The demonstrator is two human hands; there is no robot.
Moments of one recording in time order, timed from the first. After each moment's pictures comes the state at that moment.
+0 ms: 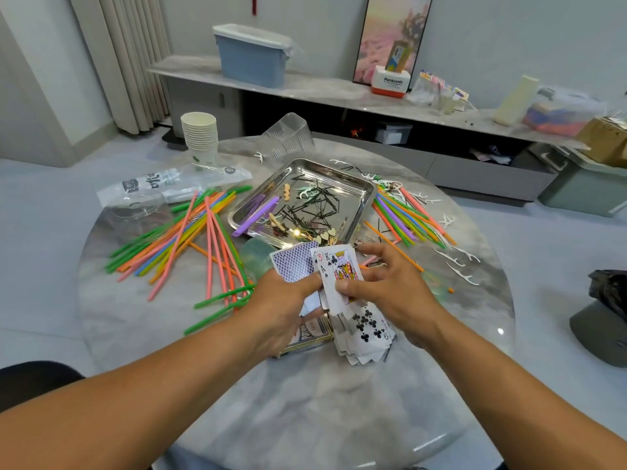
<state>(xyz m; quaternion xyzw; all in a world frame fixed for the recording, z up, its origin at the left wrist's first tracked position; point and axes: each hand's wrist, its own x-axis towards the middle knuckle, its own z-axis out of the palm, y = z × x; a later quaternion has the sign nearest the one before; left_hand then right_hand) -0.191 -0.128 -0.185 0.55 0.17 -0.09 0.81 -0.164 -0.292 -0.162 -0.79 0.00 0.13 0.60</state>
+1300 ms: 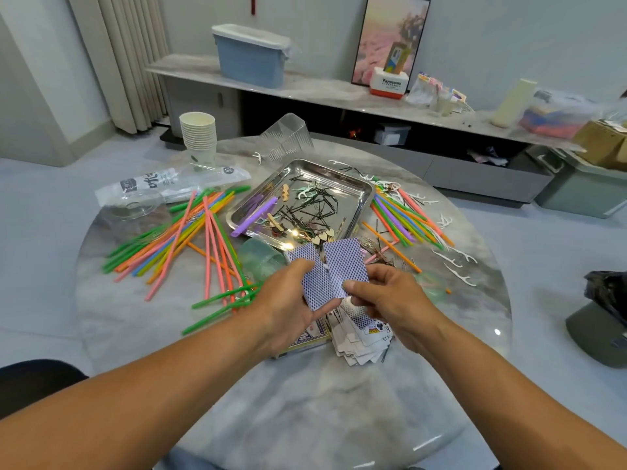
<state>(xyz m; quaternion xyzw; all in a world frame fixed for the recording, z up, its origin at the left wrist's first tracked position) -0.185 -0.129 -0.185 0.45 0.21 -0.13 0.86 -0.159 -0.297 -0.180 -0.76 0.05 0.16 0.63</state>
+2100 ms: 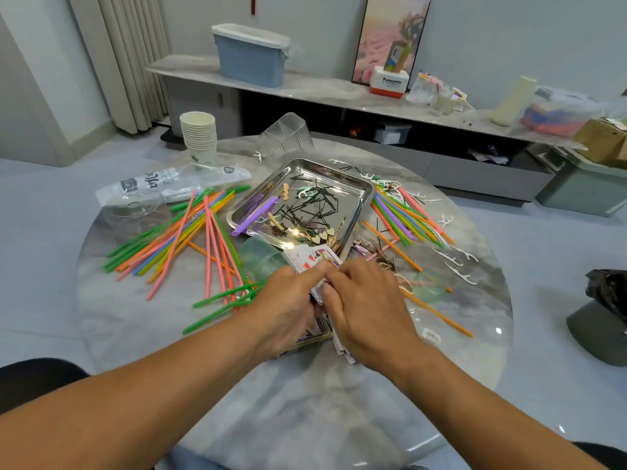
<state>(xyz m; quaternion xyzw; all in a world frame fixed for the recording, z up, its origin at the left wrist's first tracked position) -0.186 -0.135 -0.190 0.47 0.18 -0.11 0.86 -0.181 -0.274 -0.197 -0.95 -0.25 -0.14 0.11</state>
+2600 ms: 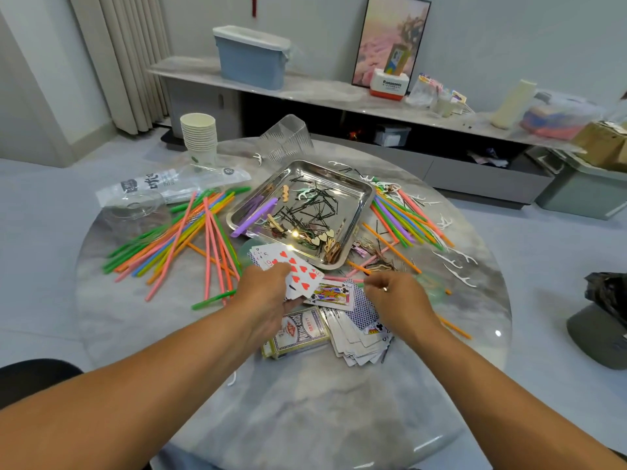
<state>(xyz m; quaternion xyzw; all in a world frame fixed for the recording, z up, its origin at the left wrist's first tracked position) -0.171 -0.113 -0.192 0.50 0.31 -0.03 0.81 -0.139 -0.316 -0.211 -0.95 0.04 0.05 0.31</state>
